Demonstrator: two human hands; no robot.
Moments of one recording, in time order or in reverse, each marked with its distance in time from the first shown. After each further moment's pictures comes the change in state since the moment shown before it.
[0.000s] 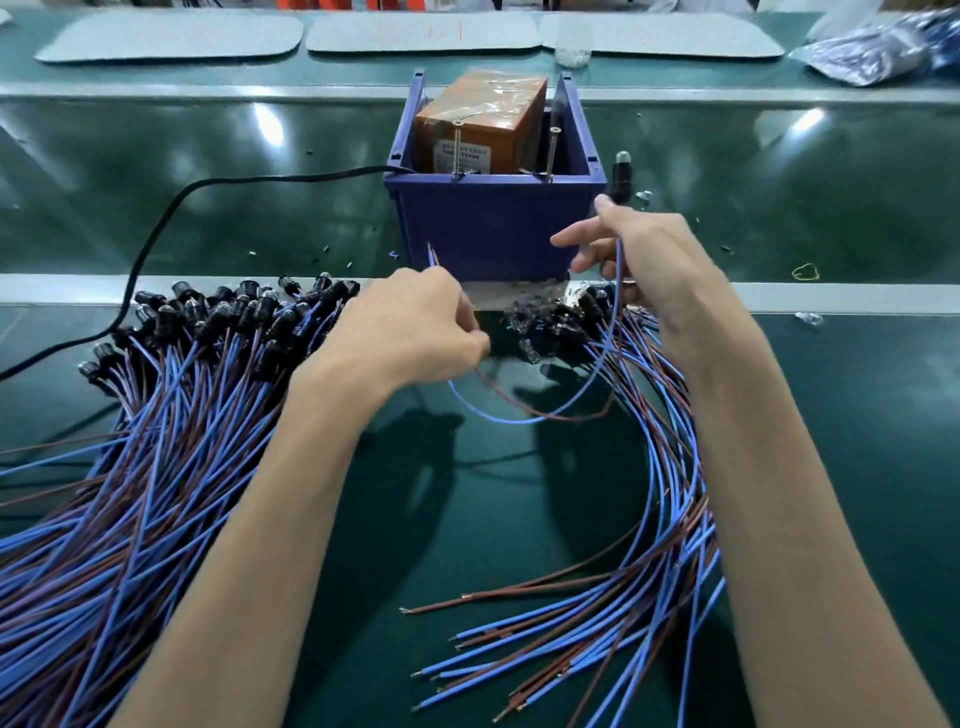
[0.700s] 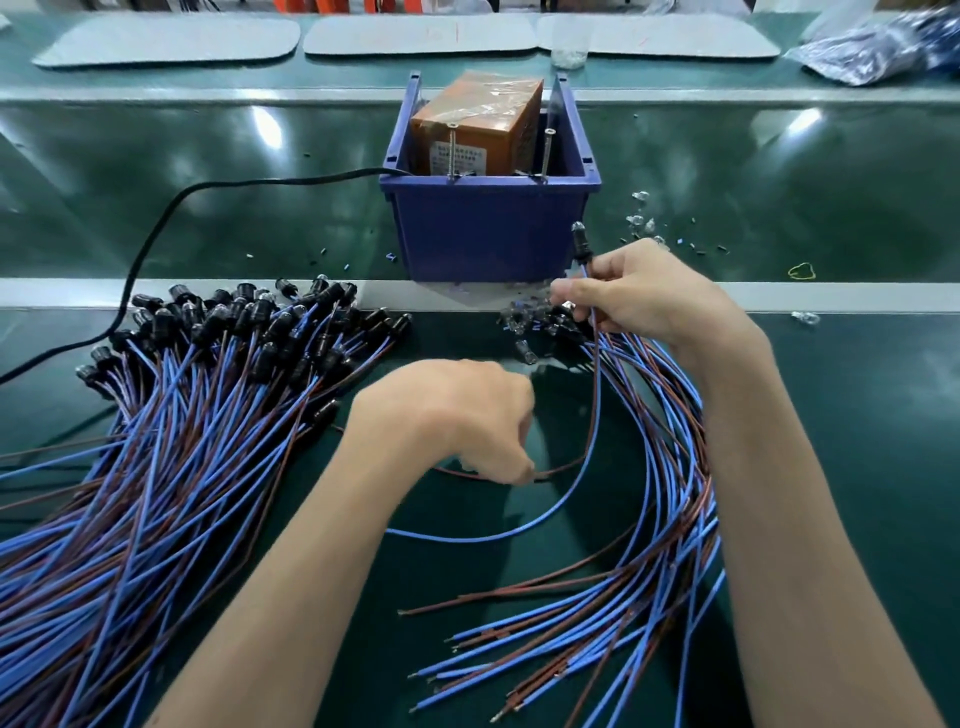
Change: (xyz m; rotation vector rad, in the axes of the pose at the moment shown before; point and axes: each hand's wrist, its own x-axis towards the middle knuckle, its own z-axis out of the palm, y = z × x) left_hand -0.020 0.030 0.022 0.313 -0.464 0.334; right_hand 0.008 0.025 -0.007 -0.353 -0.135 -0.039
